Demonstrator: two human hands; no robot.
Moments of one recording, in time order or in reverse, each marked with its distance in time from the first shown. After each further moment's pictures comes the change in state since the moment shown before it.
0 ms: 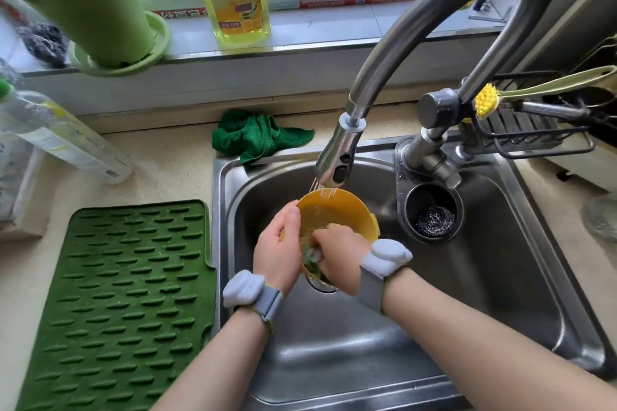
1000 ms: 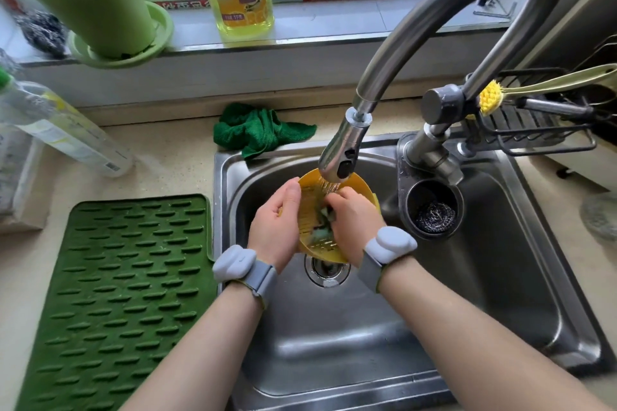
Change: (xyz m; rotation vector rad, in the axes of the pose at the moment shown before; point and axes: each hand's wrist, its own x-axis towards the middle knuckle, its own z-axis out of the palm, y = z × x) left_hand 0.013 0.017 -0.009 0.065 -0.056 0.016; right_hand 0.012 0.014 -0.008 0.167 0.313 0.138
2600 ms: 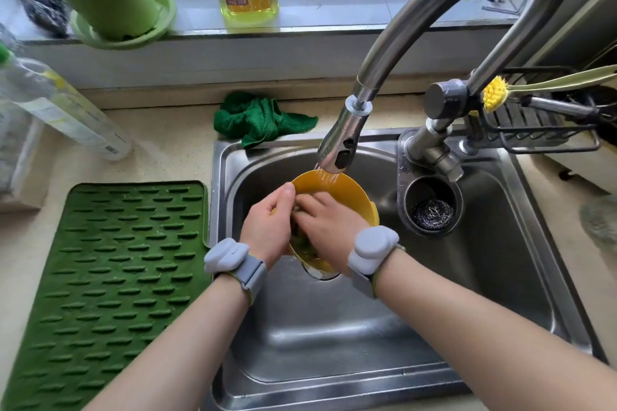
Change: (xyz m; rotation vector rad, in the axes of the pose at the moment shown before) left_hand -0.003 -0.013 -0.003 0.025 0.031 -0.058; right_hand -0.005 -0.005 0.014 -0.233 -0.017 -0.580
